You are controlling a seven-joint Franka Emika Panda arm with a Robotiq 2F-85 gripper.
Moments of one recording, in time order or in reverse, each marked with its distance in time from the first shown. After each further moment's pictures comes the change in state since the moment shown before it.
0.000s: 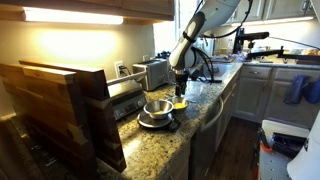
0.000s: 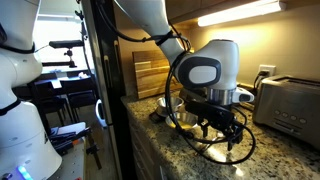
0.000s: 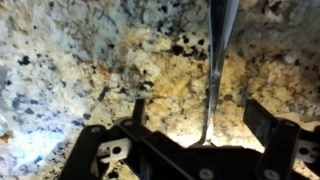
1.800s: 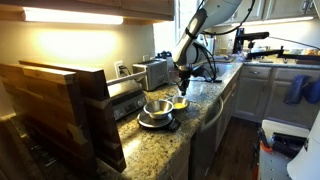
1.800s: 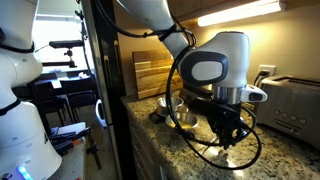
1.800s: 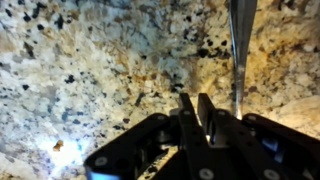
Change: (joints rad) arm -0.006 -0.018 -0.043 0.015 0.058 -0.011 0.042
